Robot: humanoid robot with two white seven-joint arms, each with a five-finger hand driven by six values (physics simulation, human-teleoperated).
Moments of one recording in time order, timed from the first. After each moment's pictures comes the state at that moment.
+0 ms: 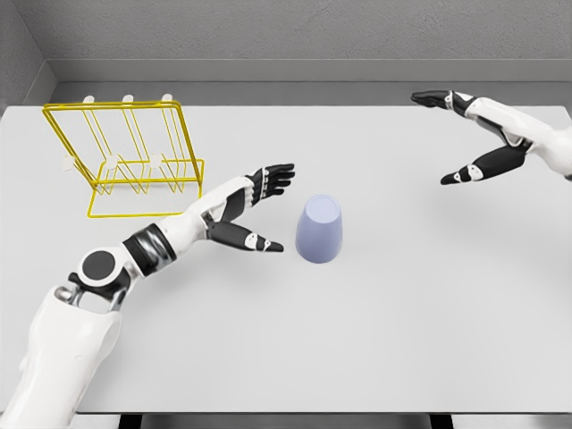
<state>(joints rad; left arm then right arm) -0.25 0.22 -0.29 -1.54 0.24 0.07 -0.61 -0.67 -0.84 0.66 -1.21 -0.49 -0.61 0.61</state>
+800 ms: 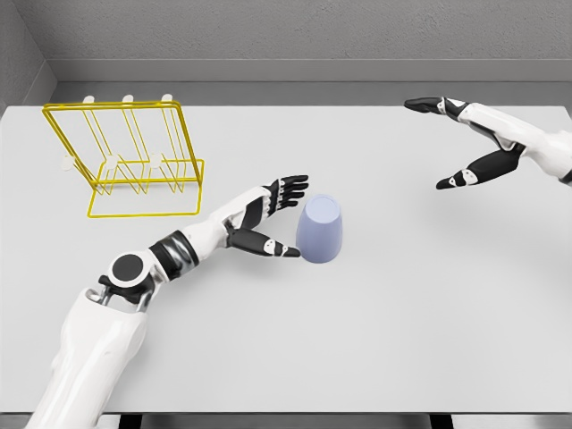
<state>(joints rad) -0.26 0.13 -0.30 -1.42 0.20 0.07 -0.61 -0.67 -0.83 0.66 -1.22 -0.47 -0.61 0.61</state>
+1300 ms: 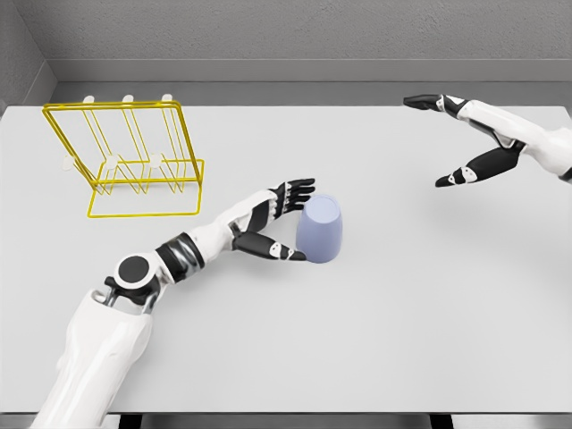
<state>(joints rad) -0.26 0.12 -0.32 -1.42 0.20 0.07 -0.61 -0.68 -0.83 0.66 -1.22 -0.46 -0.61 0.61</state>
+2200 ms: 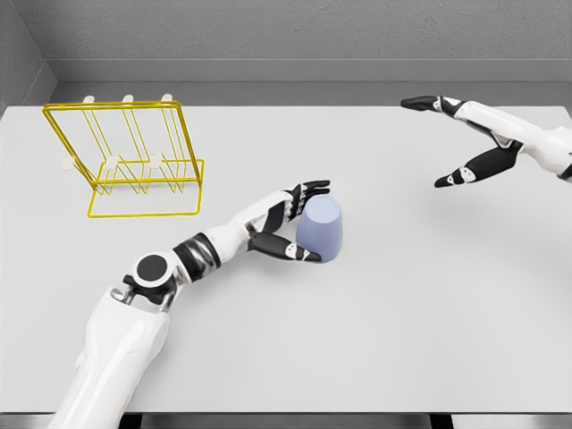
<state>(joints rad) -0.28 0.06 -0.33 -1.39 0.16 0.07 -0.61 -0.69 -0.83 0.67 -1.22 -0.44 -0.61 0.61</state>
